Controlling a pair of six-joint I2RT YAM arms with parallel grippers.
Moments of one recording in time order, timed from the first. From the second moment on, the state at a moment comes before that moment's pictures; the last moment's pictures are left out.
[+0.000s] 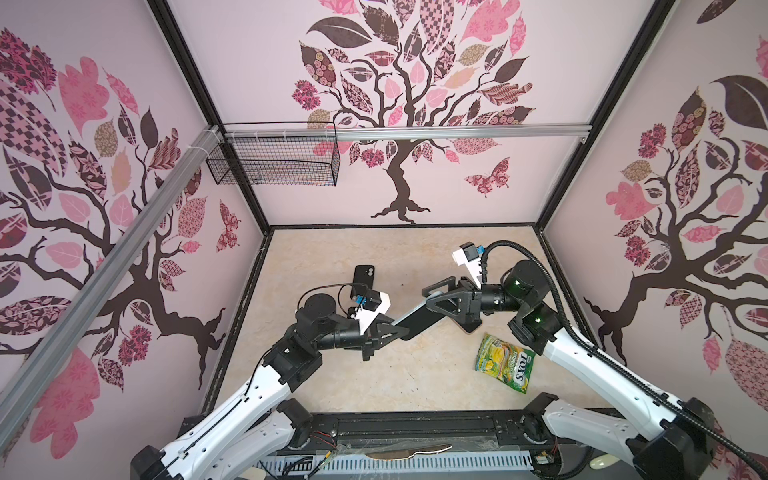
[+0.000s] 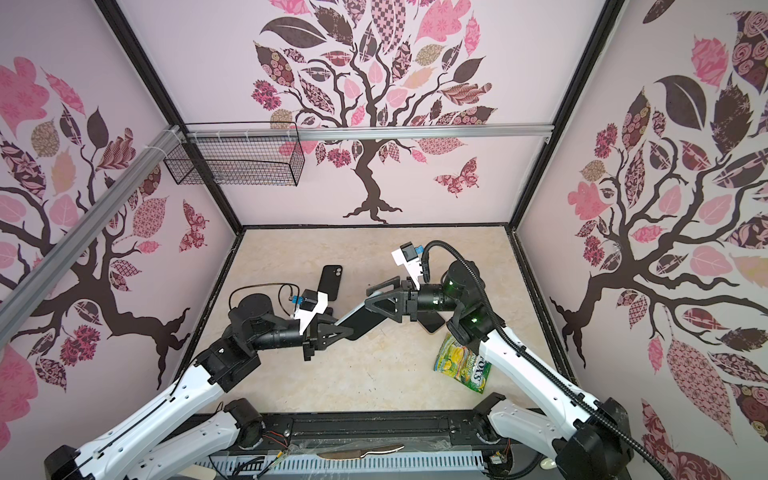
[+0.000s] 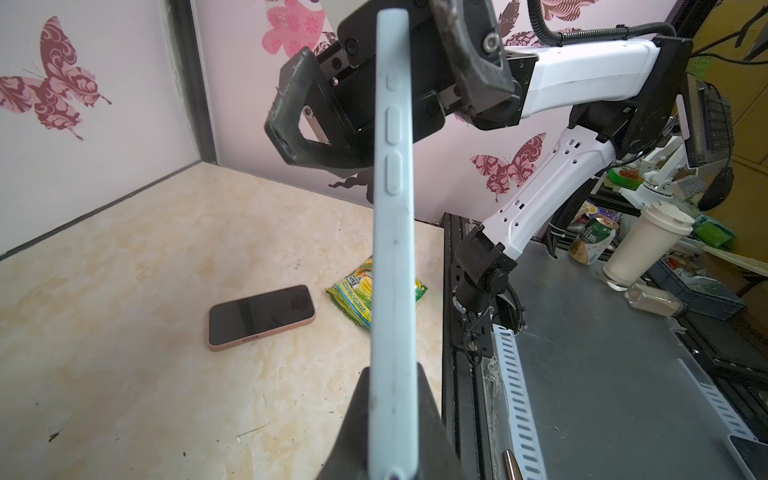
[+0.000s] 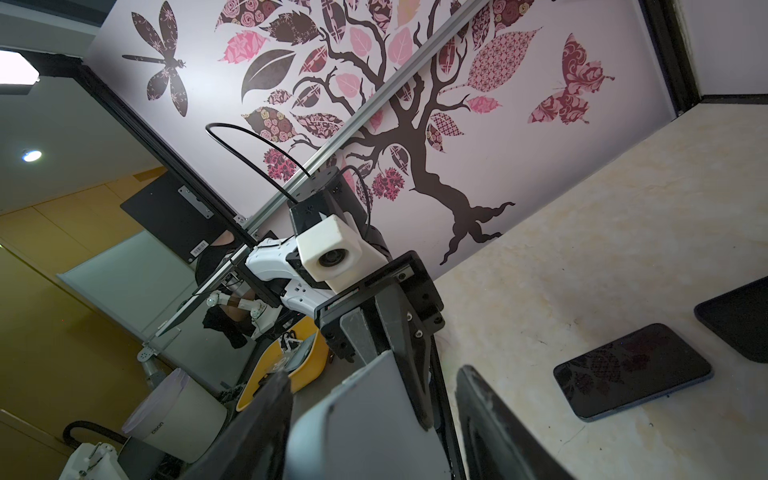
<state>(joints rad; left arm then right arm) -0.68 0.82 0.70 -0.05 0.74 -0.03 0.56 1.06 0.86 0.32 -1.01 0.75</state>
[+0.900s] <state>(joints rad) -0.68 0.83 0.70 -0.05 0.74 -0.03 0.56 1.06 0.86 0.32 -1.01 0.79</state>
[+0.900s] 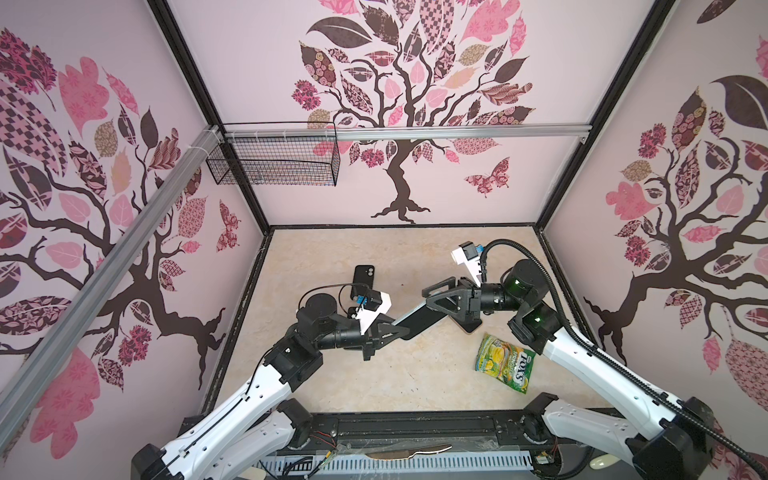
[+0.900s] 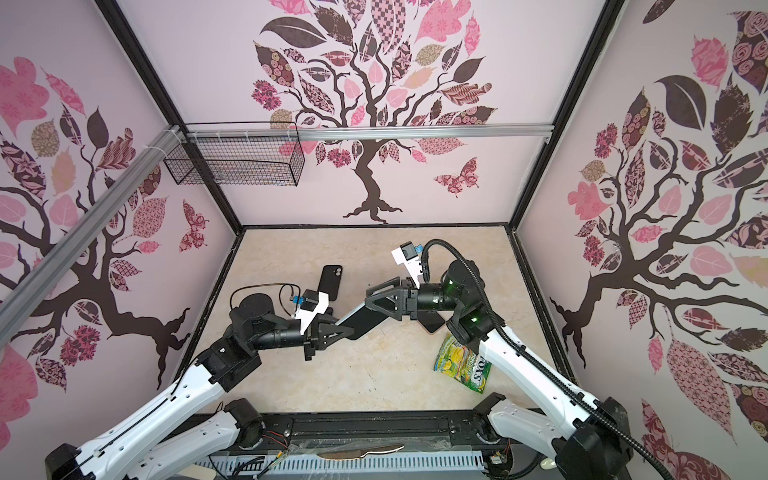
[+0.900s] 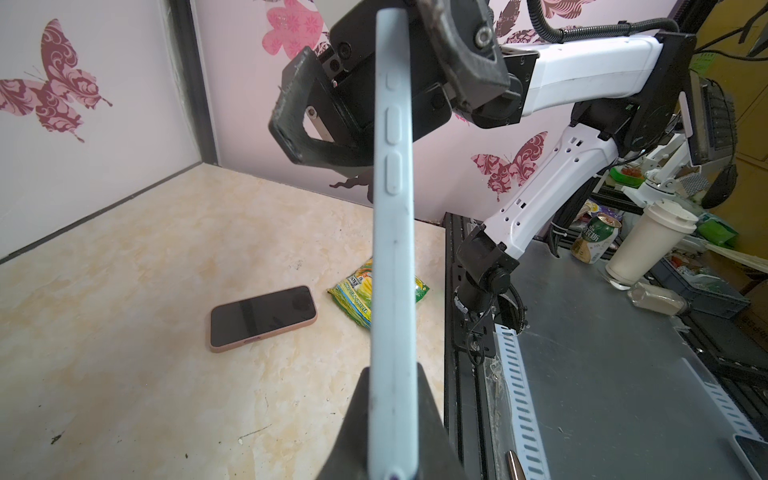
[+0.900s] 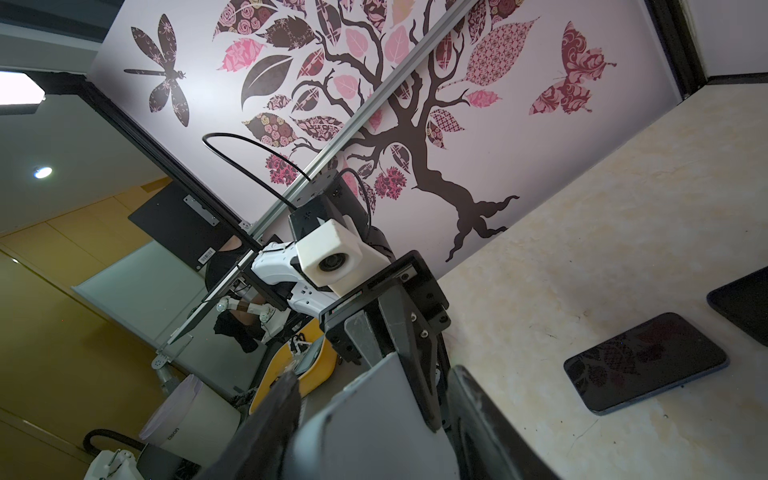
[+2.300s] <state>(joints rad) -0.68 0.82 0.70 -0.10 0.71 -0.04 0.56 1.09 0.89 0.22 -0.98 0.79</state>
